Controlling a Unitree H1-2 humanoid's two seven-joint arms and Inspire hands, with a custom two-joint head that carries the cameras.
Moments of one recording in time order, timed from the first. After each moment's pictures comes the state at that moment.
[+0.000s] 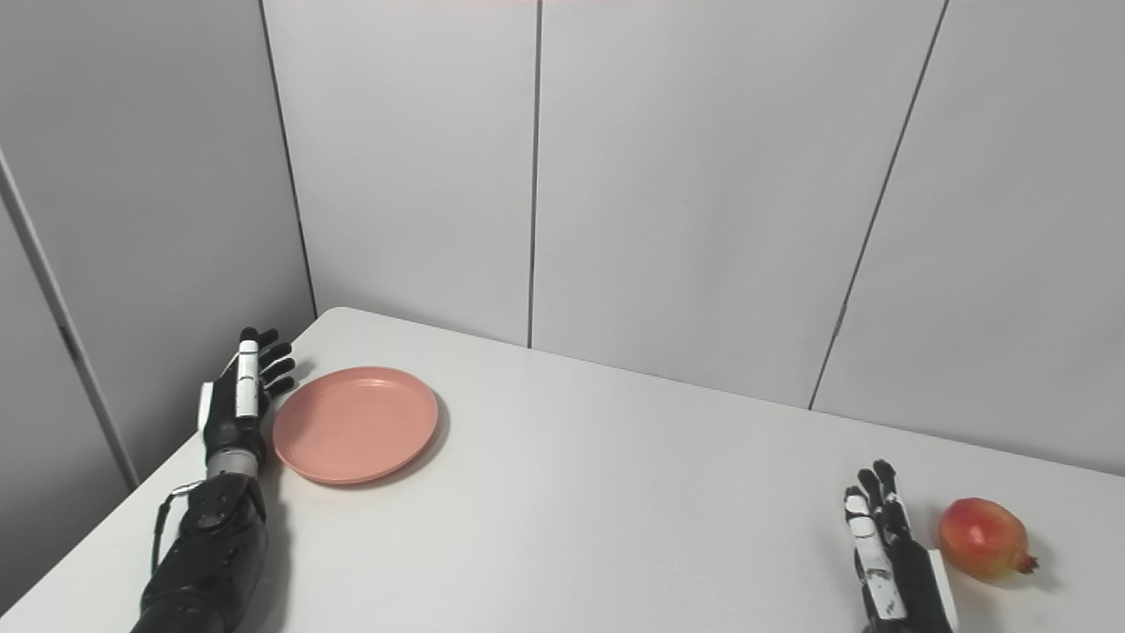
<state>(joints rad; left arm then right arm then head) -0.54 0.36 0.35 0.91 -0.24 -0.33 0.13 -0.31 -0.07 -0.08 0.33 0.18 -0.12 0.12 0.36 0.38</state>
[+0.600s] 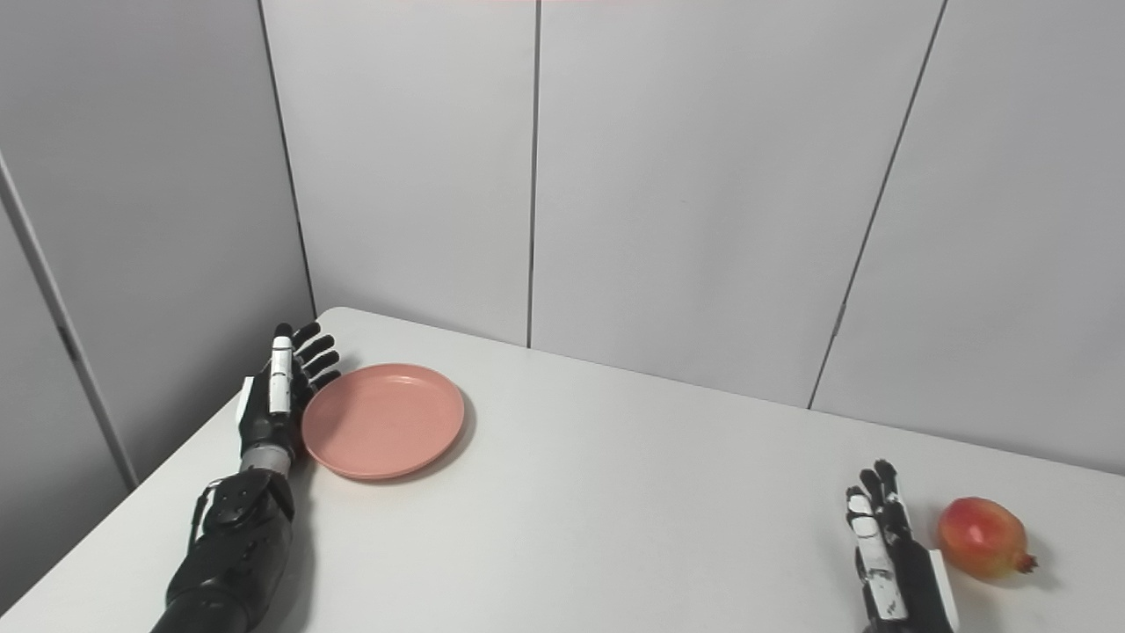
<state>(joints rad) -0.56 0.32 0.34 0.88 -0.30 -0.28 0.04 -0.31 -0.07 -0.08 0.33 0.17 -0.12 0.12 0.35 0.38</state>
